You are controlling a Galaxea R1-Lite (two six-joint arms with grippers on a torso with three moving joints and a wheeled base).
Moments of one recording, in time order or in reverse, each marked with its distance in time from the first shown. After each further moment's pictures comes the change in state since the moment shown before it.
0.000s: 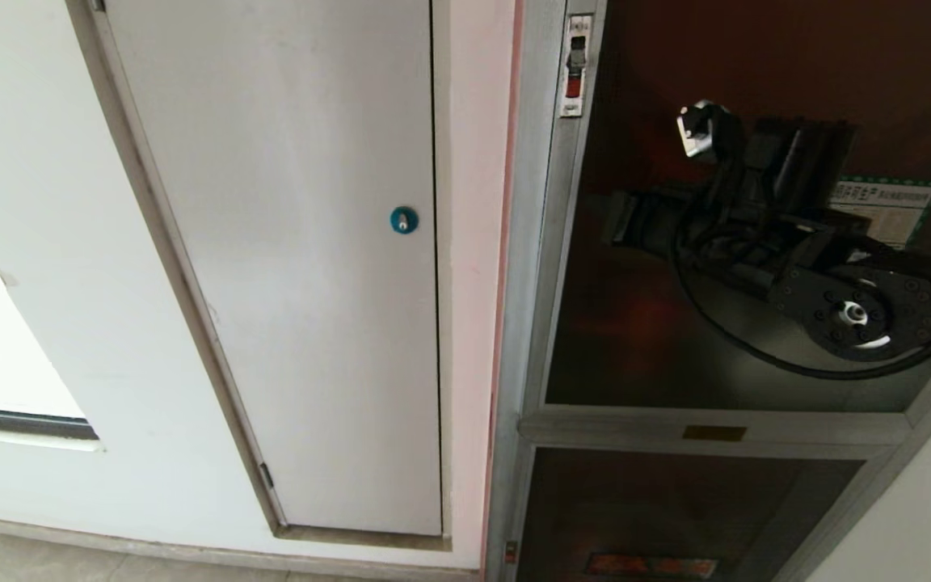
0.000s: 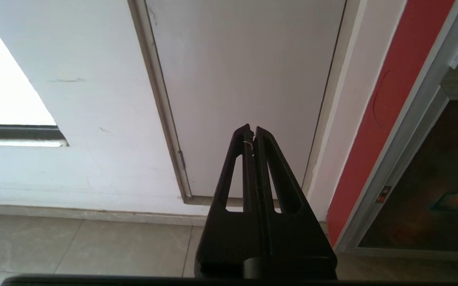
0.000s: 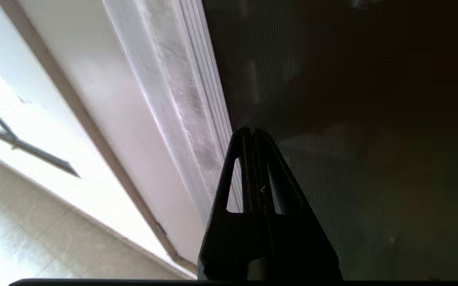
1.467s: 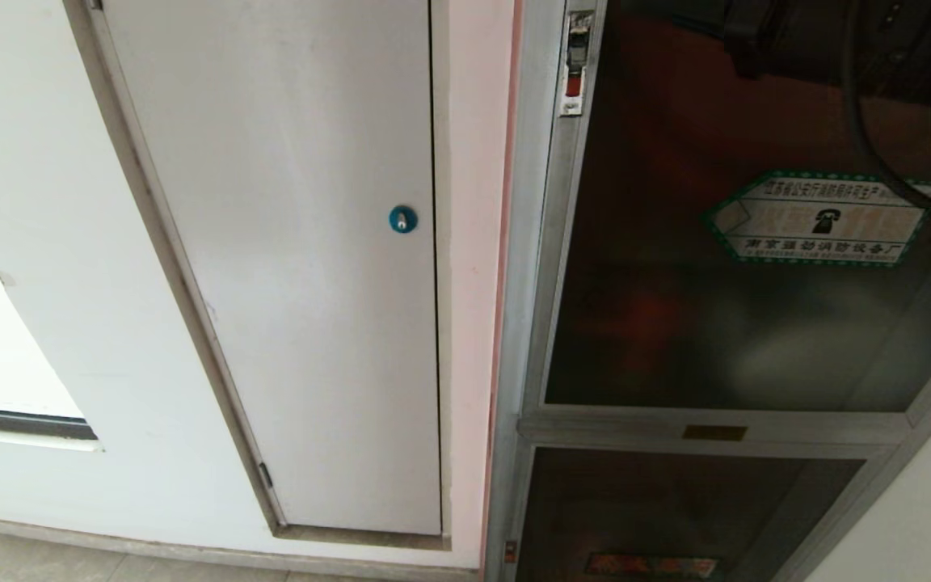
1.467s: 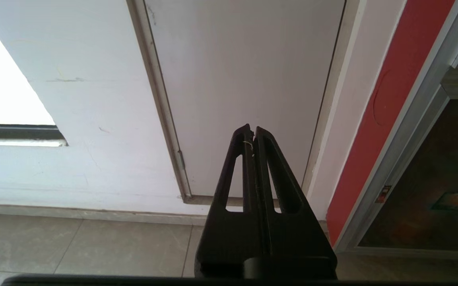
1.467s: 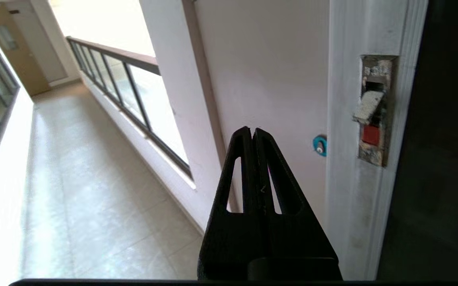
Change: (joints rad) left arm 0.000 0.000 0.000 -0.001 0.000 0.000; right arm 0.053 -0.174 -0.441 0.421 0.386 0.068
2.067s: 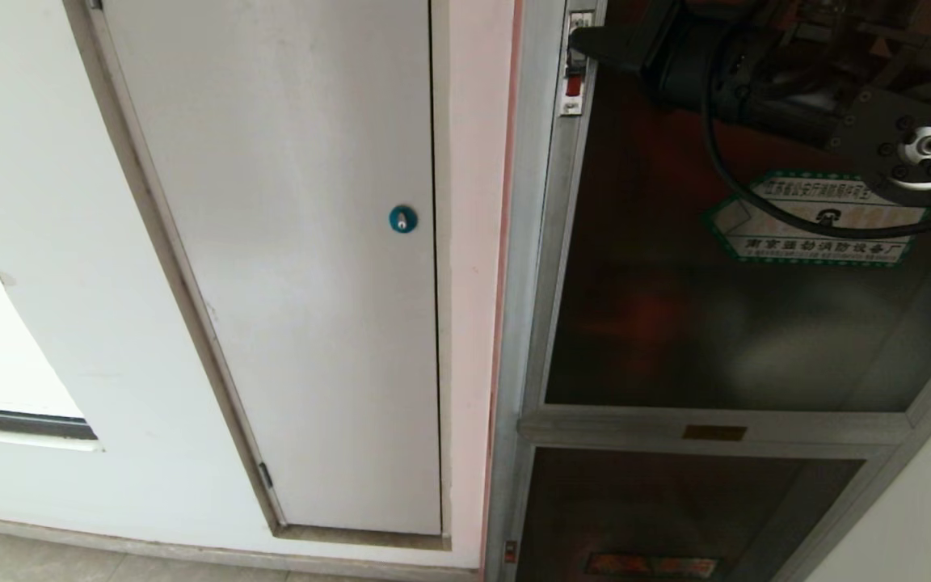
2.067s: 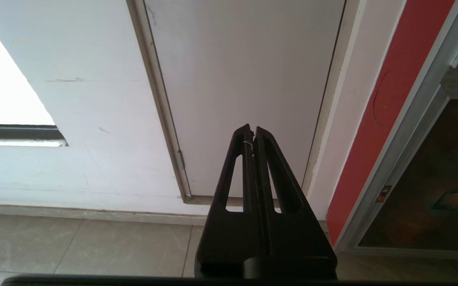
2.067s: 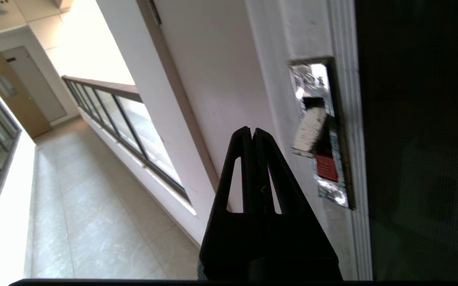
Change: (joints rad) left arm 0.000 0.000 0.000 -0.001 0.000 0.000; right arm -0.027 0.232 -0.154 -0.119 -0.060 0.121
